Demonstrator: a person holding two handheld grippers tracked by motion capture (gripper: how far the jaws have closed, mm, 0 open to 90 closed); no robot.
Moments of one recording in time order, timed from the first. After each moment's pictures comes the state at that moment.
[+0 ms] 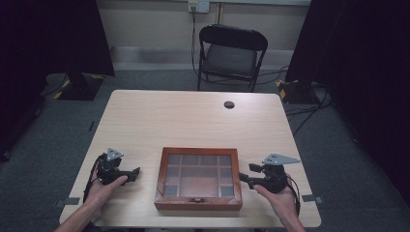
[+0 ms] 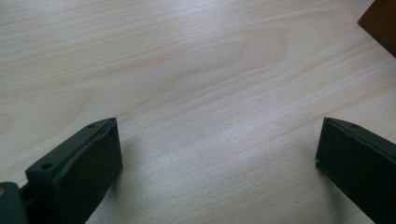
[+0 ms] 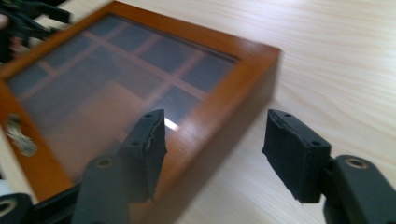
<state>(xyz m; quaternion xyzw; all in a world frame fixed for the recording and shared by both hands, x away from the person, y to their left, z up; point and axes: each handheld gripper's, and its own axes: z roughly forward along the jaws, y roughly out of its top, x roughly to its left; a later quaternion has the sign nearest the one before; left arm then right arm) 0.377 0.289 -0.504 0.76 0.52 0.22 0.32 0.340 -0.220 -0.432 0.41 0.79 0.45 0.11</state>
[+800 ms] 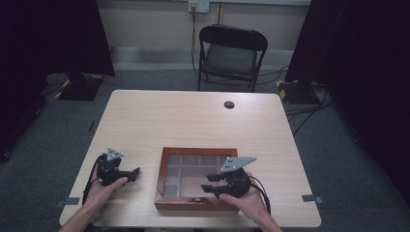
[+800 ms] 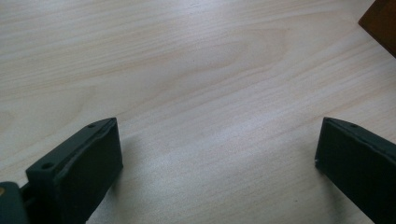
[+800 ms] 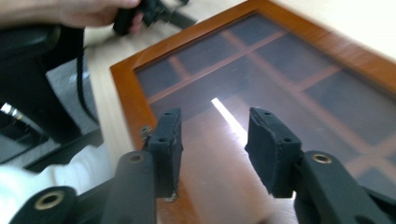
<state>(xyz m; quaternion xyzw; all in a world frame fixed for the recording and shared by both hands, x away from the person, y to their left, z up) 0.376 0.289 -0.503 0.76 0.52 0.21 0.32 0.331 -0.121 -0.425 0.25 0.85 0.46 0.02</state>
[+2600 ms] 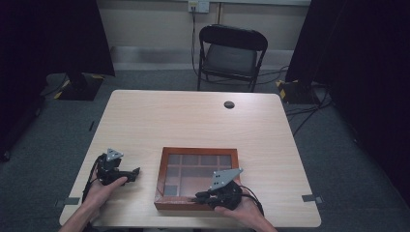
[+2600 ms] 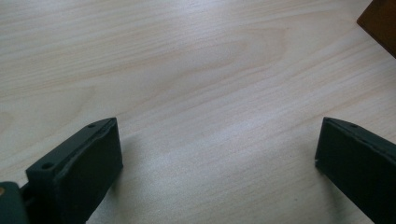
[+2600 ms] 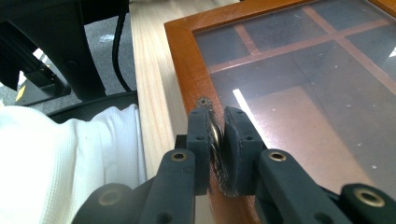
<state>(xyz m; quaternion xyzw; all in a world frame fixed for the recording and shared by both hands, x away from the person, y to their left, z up) 0.376 0.290 -0.503 0.76 0.52 0.21 0.32 0.312 -0.101 -0.442 0.14 0.89 0.44 -0.01</state>
